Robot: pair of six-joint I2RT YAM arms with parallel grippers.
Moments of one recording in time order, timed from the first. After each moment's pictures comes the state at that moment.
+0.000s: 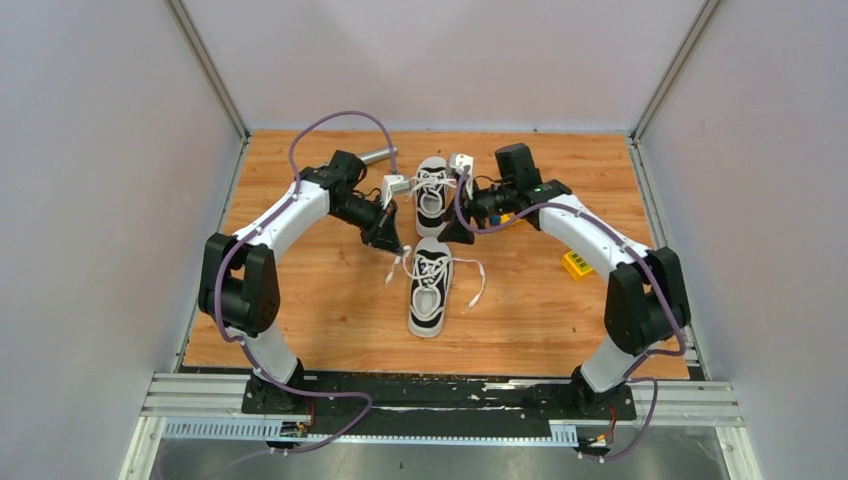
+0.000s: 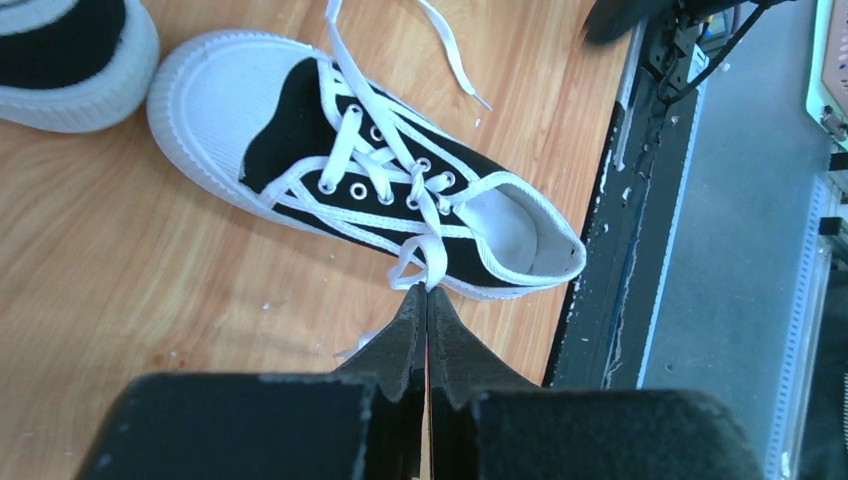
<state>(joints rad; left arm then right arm) -0.32 1.72 1.35 -0.90 0.94 0.52 0.42 1.63 1.29 -0.35 -0.95 -0.41</state>
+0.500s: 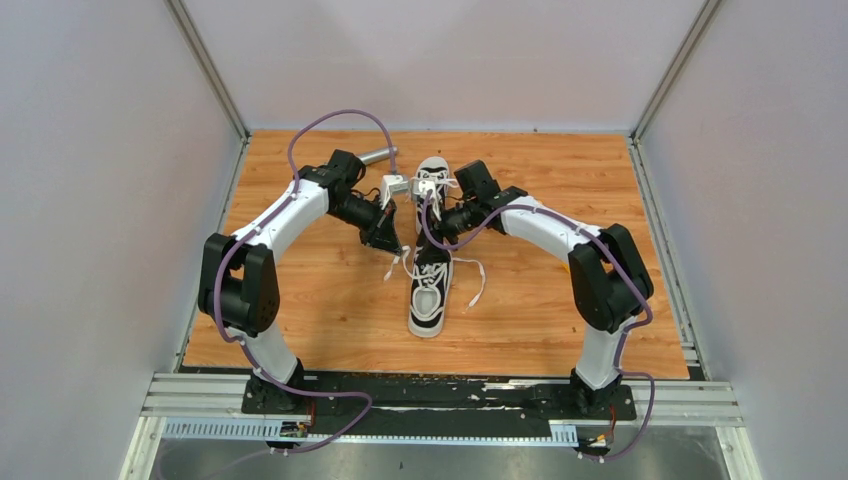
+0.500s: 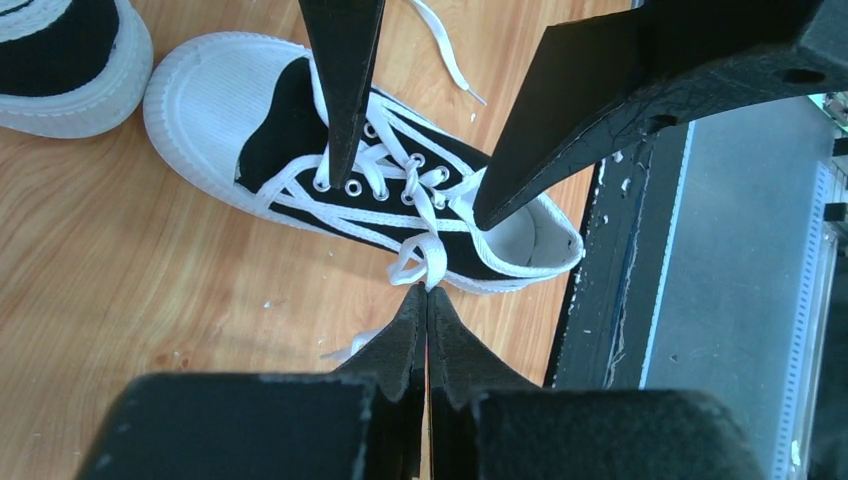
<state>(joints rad) -0.32 1.72 1.37 -0.93 0.95 0.57 0.57 1.85 1.36 -0.38 -0.98 -0.52</state>
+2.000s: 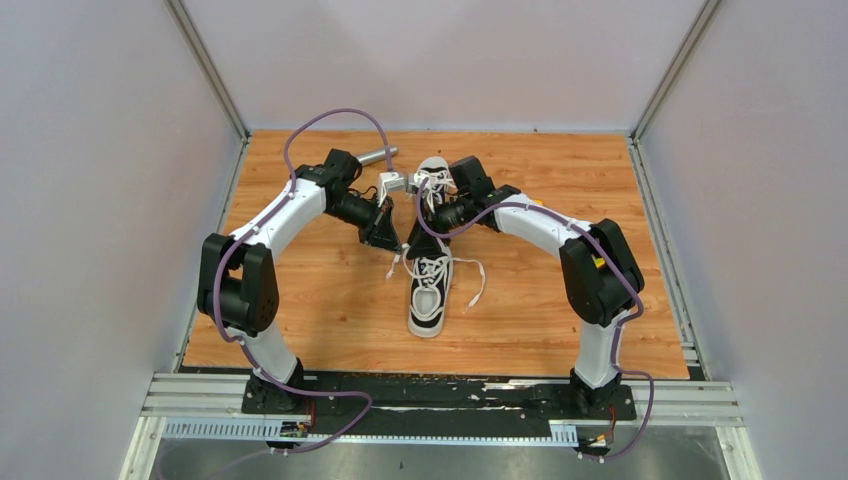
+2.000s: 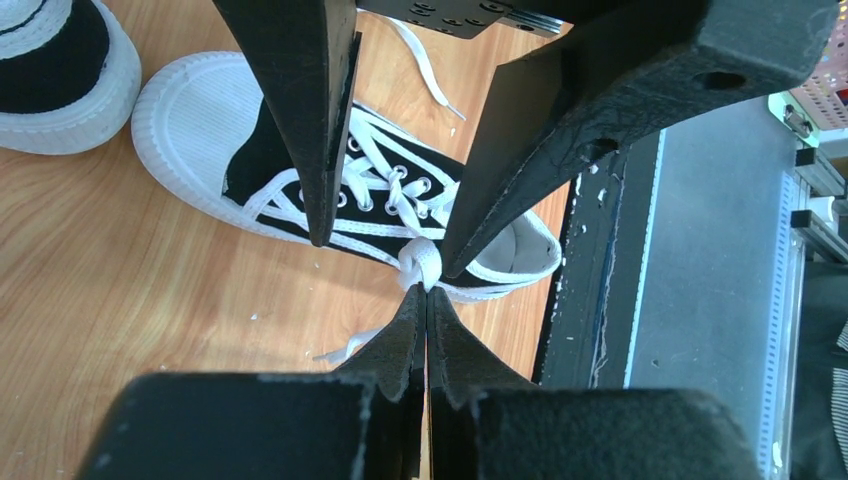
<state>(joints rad) -0.31 1.72 1.37 -0.94 1.01 0.57 0.59 1.91 1.40 -0.27 -1.04 -0.35</state>
